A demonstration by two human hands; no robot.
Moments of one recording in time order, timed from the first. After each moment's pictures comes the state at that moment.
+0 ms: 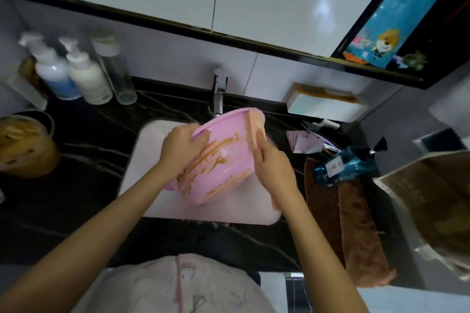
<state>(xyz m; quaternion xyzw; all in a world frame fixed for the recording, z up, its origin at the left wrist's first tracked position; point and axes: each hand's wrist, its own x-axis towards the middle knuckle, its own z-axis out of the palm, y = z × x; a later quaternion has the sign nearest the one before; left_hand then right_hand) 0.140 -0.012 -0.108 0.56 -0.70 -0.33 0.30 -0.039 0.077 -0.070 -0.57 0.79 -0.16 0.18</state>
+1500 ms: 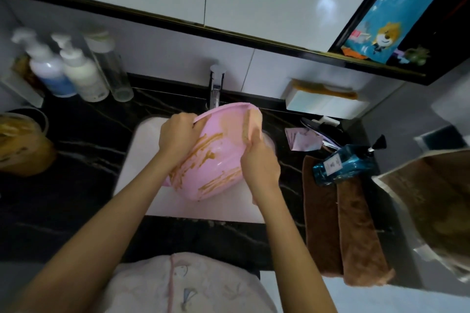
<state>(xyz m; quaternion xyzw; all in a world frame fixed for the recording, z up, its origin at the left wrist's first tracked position) 0.120 -0.033 -0.098 0.59 -0.74 -0.20 0.25 -0.017 0.063 -0.061 -0.47 0.85 -0.11 0.20</state>
